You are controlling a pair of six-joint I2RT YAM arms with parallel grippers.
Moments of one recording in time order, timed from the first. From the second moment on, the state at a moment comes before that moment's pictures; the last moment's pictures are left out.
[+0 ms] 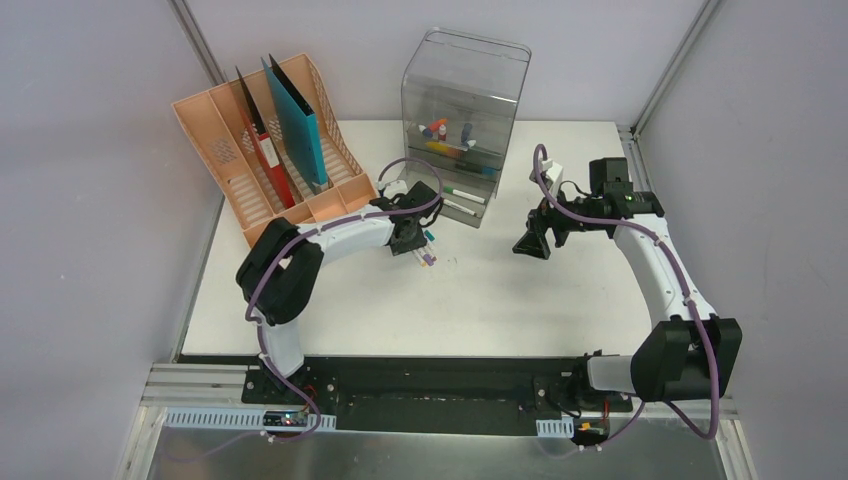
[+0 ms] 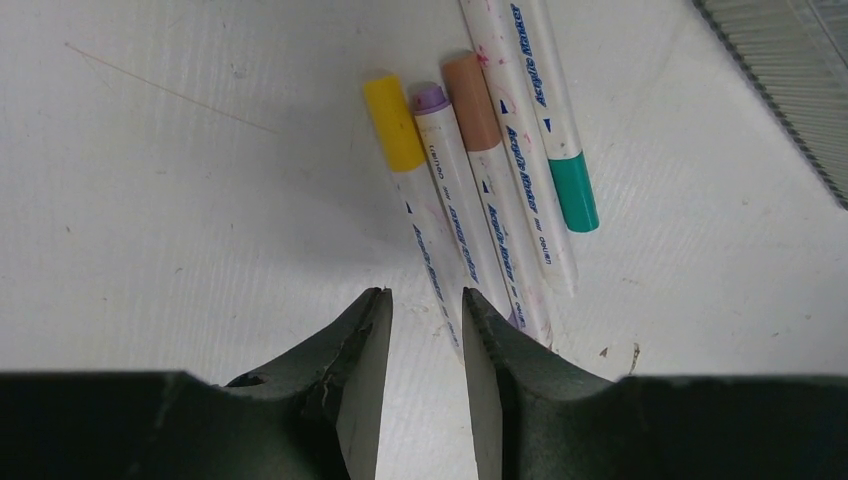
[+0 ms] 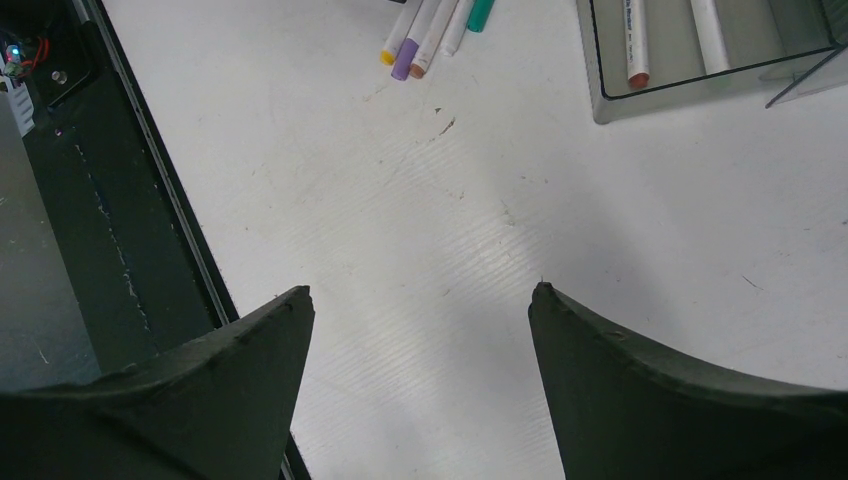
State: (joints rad) left arm -0.71 1.84 1.26 -0.58 -0.36 -0.98; right arm 0.08 1.32 1.15 -0.90 -0.88 -0.66
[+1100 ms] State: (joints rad) left arm -0.71 1.92 1.29 -0.58 -0.34 -0.97; right arm 0.08 1.32 1.15 -0.91 -0.88 -0.67
